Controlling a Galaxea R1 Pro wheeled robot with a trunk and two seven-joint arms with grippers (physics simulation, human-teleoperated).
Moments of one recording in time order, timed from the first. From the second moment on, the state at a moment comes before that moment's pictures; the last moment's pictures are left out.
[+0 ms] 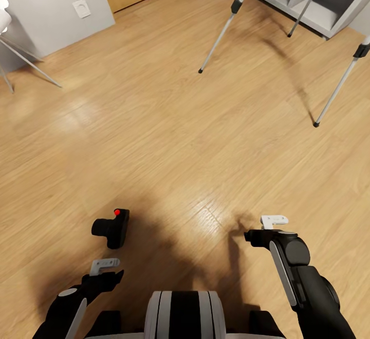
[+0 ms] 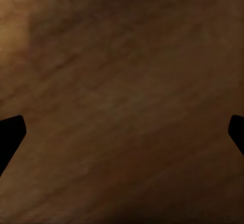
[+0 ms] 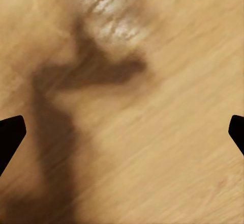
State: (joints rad) left arm -0.19 0.06 0.10 -1.24 0.05 0.53 -0.10; right arm -0.40 -0.03 -0.01 -1.55 0.01 1.04 -0.07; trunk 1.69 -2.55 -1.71
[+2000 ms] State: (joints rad) left arm -0.19 0.07 0.10 -1.22 -0.05 0.31 -0.10; right arm -0.40 -0.03 -0.02 -1.55 0.01 1.04 -0.08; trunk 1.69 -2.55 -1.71
